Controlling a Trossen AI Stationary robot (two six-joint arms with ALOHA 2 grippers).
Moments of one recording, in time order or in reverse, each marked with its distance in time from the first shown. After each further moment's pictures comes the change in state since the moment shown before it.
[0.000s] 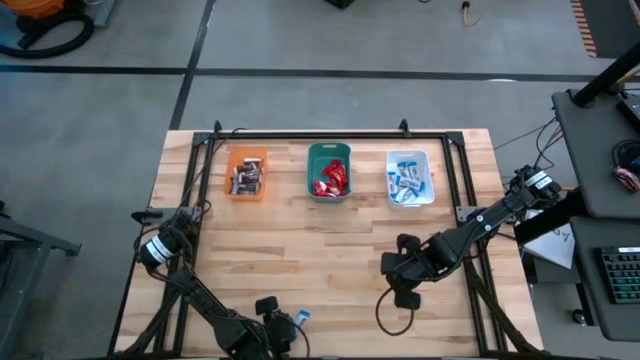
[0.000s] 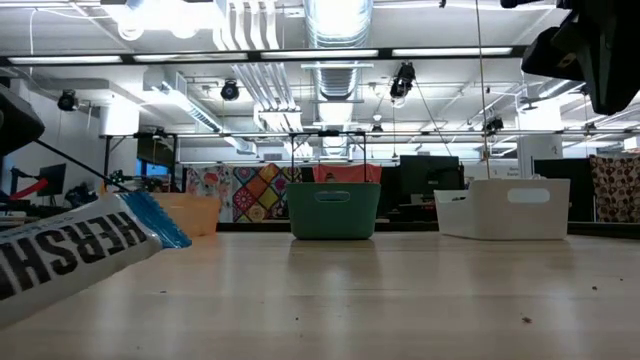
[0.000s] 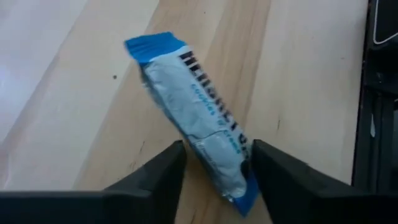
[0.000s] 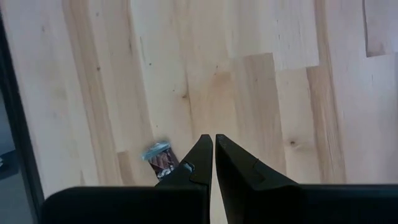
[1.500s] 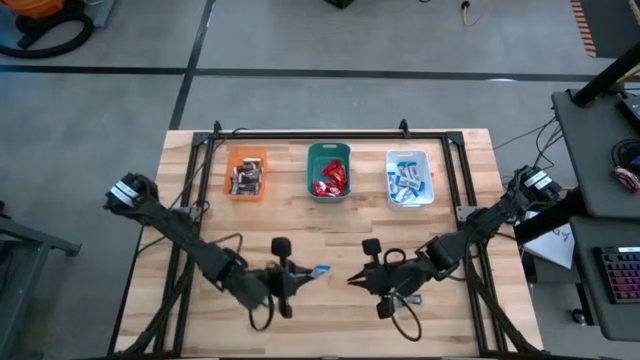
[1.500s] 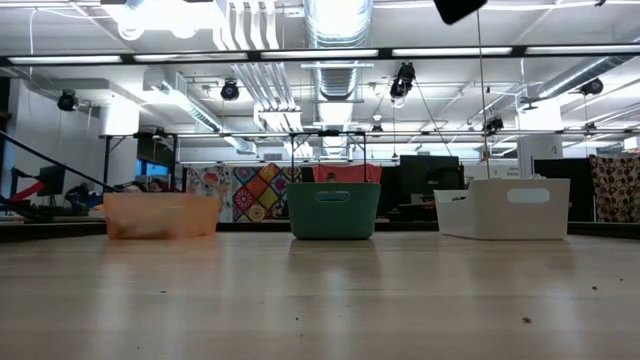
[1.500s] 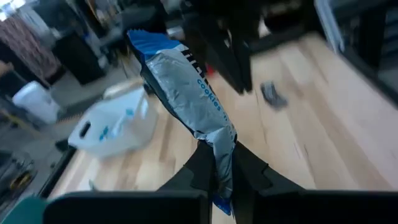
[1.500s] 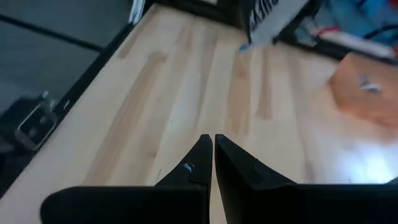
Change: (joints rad) left arm 0.242 -0.563 -0.397 0.643 -0.234 1.226; right arm 0.013 0.000 -0.157 0.879 0.324 -0.668
